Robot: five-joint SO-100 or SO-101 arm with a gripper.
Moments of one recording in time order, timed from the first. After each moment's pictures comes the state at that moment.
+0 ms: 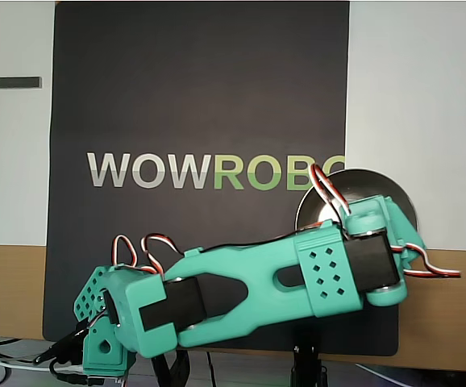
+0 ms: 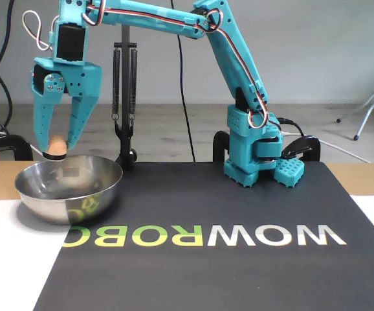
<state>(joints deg) 72.0 60.9 47.6 88.0 -22.1</state>
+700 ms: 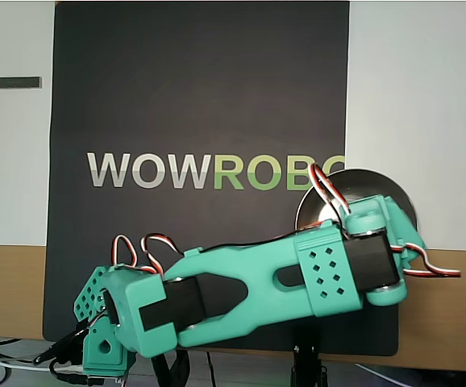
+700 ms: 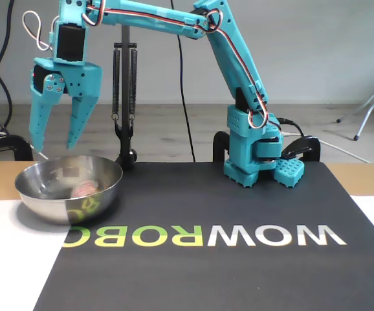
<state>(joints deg) 72.0 60.9 47.6 88.0 -22.1</state>
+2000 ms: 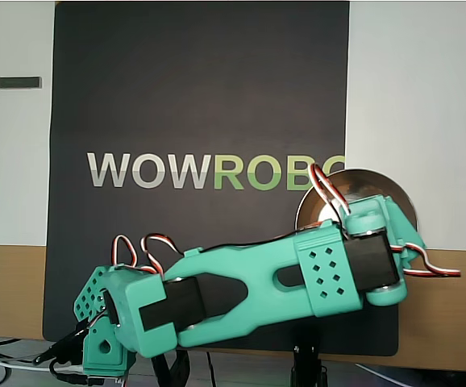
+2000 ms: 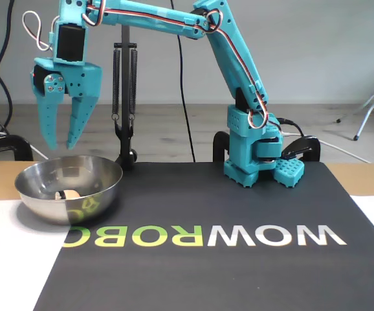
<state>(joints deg) 72.0 60.9 47.6 88.0 -22.2</state>
